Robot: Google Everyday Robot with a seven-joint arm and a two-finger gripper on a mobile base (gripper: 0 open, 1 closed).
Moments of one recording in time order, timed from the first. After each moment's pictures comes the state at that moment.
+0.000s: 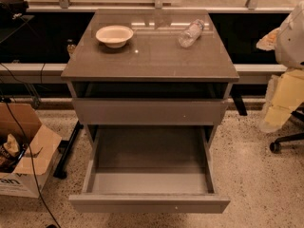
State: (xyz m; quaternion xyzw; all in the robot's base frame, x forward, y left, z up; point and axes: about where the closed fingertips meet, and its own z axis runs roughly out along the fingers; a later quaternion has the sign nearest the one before) arm 0.438 -0.217 0.976 -0.60 0.78 -0.03 0.16
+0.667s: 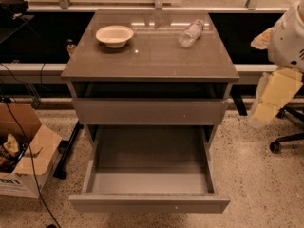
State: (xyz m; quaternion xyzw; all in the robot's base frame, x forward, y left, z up) arm 0.451 -0.206 0.972 -0.60 0.78 -0.02 0.18
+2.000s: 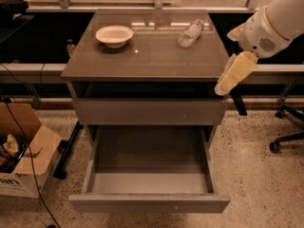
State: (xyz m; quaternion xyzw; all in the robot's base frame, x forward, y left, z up) arm 0.570 -0.189 0.939 -0.56 0.77 0.06 0.29
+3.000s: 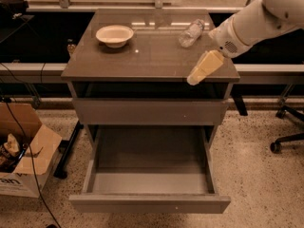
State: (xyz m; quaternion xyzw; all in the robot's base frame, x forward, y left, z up) arm 0.648 -0.155 0.907 -0.52 0.78 0.07 0.34
